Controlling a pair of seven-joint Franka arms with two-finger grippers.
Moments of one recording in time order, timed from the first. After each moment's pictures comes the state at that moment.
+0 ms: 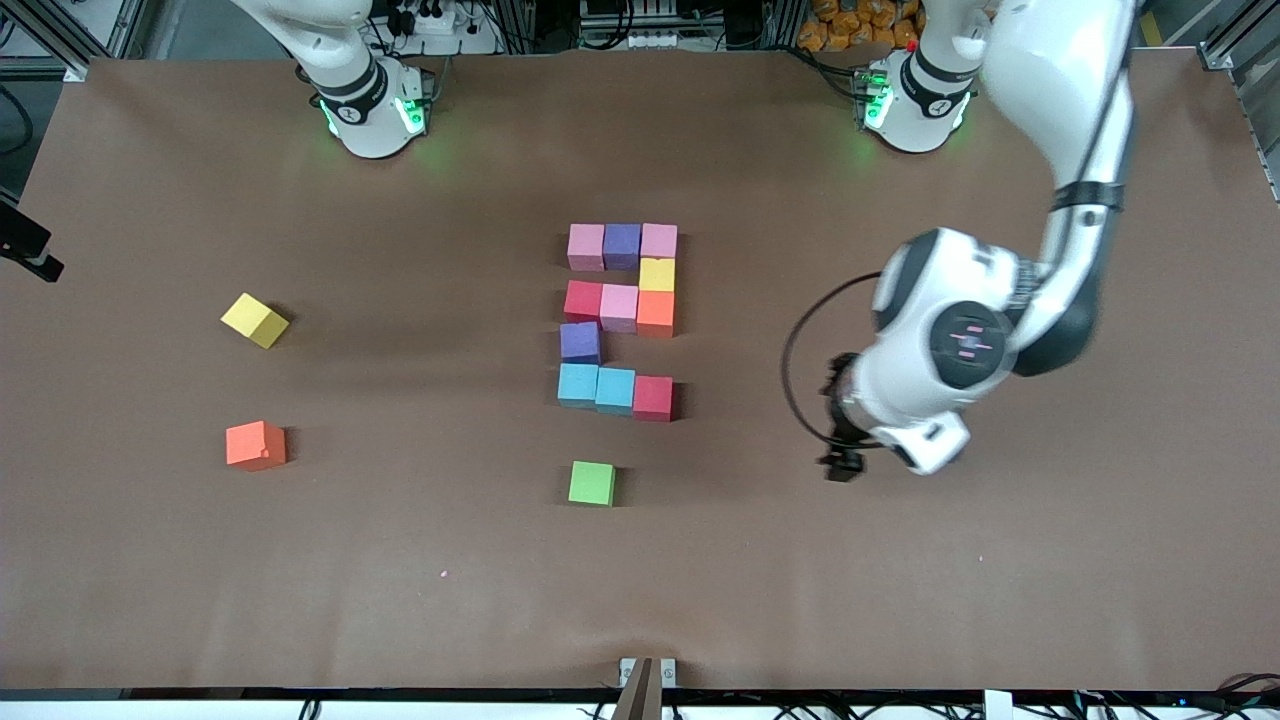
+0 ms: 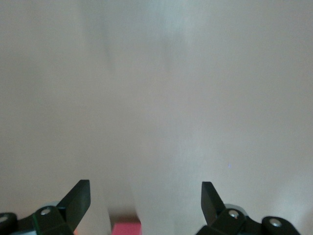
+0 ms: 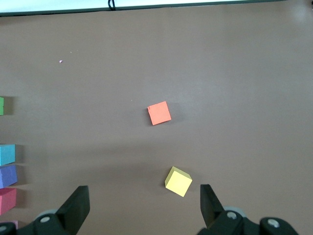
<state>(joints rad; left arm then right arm) -0.23 0.58 -0.14 -1.33 -0.01 1.90 -1.75 -0.32 -0.03 0.17 -1.55 0.00 1.64 -0.09</state>
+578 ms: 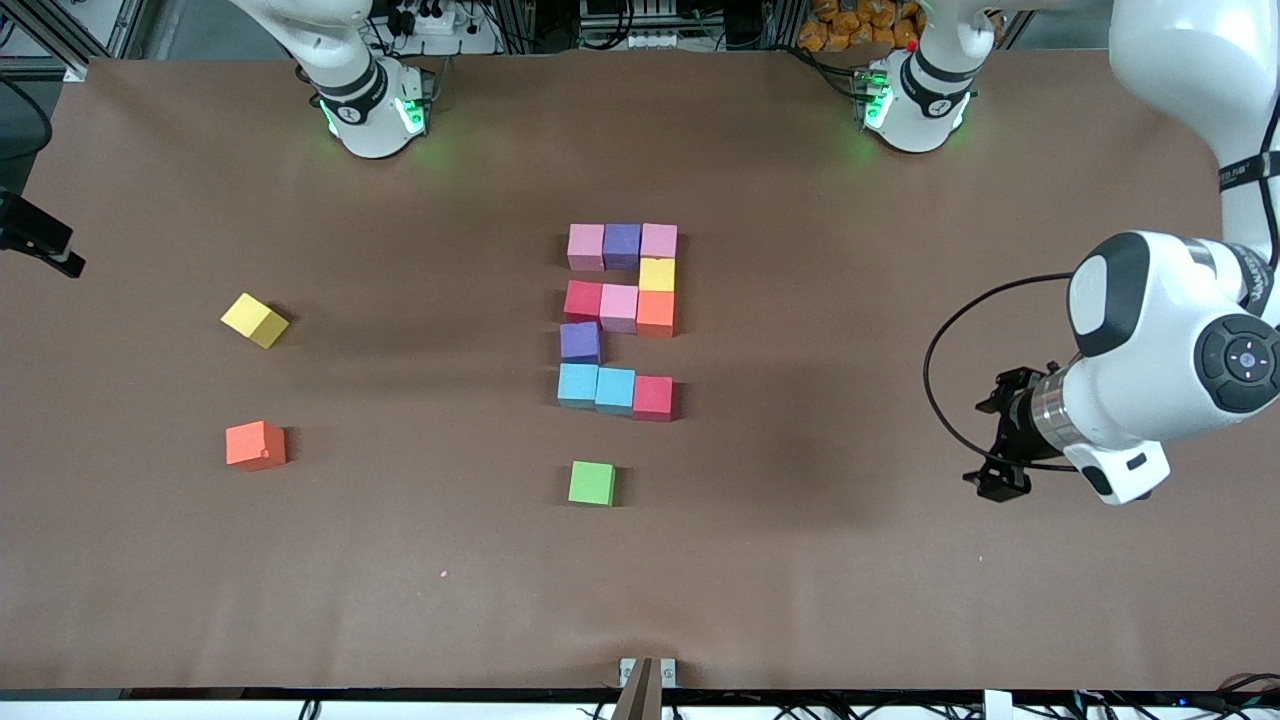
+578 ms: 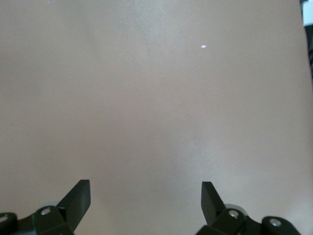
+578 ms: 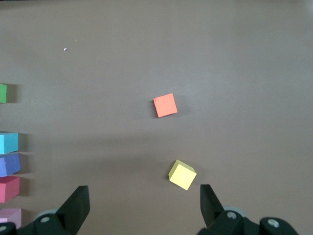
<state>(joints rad) -0.05 0.51 -0.14 -1.36 -0.01 1.83 -1.36 -0.29 -0.02 0.17 -1.56 0.00 1.61 -0.09</state>
